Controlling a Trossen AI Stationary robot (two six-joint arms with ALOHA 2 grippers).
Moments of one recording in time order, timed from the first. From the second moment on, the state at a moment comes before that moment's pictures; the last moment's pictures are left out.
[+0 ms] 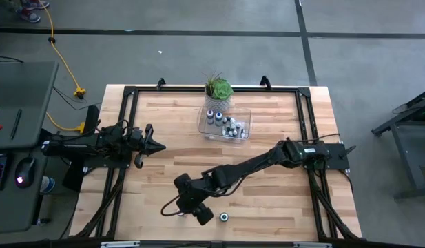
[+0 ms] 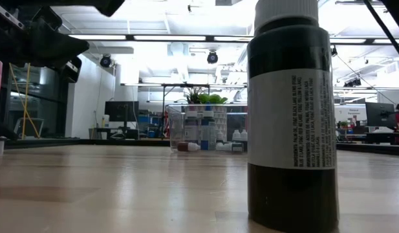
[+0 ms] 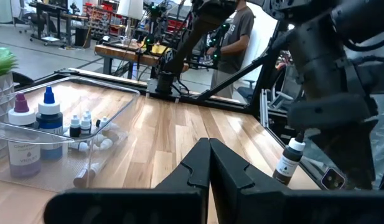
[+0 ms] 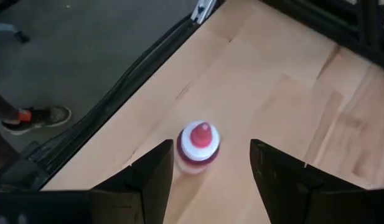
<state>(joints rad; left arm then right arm) -0.01 0.01 0.02 0.03 0.09 -0.21 0.35 2.38 2.22 -0.61 -0.15 -0.24</state>
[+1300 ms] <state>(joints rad) -0.01 0.01 0.02 0.03 0.09 -0.21 0.35 2.43 2.11 -0.38 -0.18 -0.15</state>
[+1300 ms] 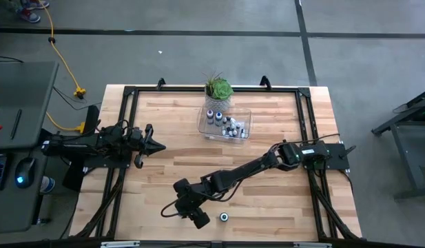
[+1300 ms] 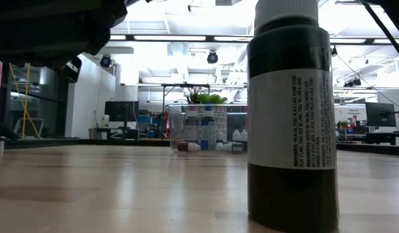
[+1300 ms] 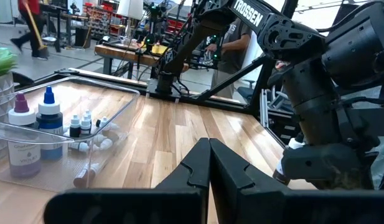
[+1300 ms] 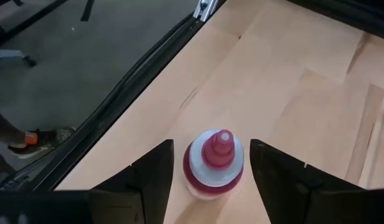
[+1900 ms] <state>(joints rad) -0.01 0.01 0.02 0.03 0.09 -0.21 0.35 2.44 2.11 -0.38 -0.19 -0.13</state>
